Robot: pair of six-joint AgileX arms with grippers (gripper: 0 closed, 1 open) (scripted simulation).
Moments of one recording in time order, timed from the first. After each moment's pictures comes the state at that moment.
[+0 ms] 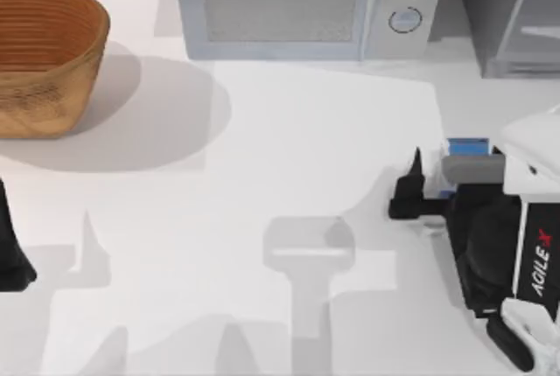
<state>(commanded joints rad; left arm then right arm) 0.00 0.00 0.00 0.00 0.00 0.00 0.48 2.40 0.56 1.72 0.51 0.07</state>
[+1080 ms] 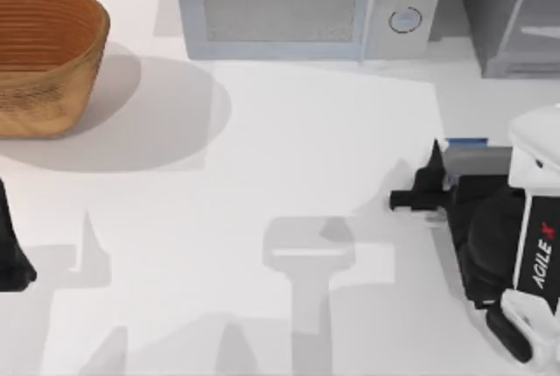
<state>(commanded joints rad) 0.00 0.00 0.00 0.00 0.00 0.00 0.47 2.40 0.58 1.71 0.50 0.06</state>
